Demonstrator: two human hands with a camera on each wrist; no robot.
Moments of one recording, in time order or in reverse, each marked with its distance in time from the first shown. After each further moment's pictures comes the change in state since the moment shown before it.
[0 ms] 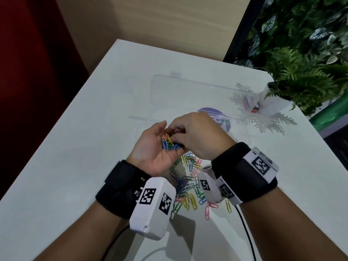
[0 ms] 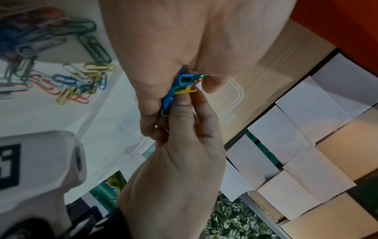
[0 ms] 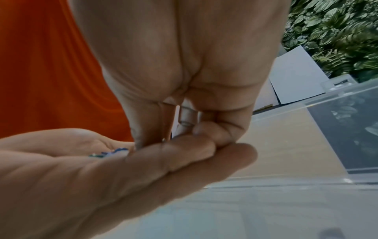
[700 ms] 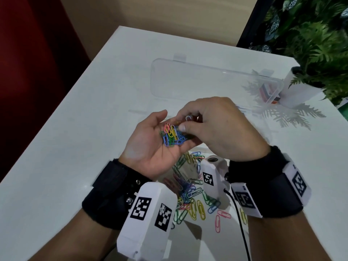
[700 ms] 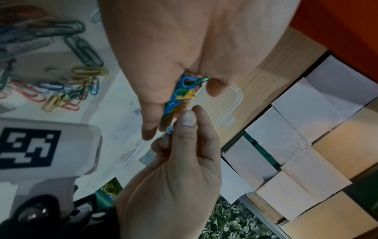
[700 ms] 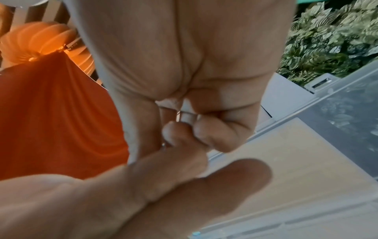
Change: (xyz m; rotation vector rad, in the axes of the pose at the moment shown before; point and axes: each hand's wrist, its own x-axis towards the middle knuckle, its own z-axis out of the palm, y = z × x) left_hand 0.010 0.004 -0.008 0.067 -0.099 0.054; right_hand 0.002 0.021 0.000 0.131 0.122 -0.049
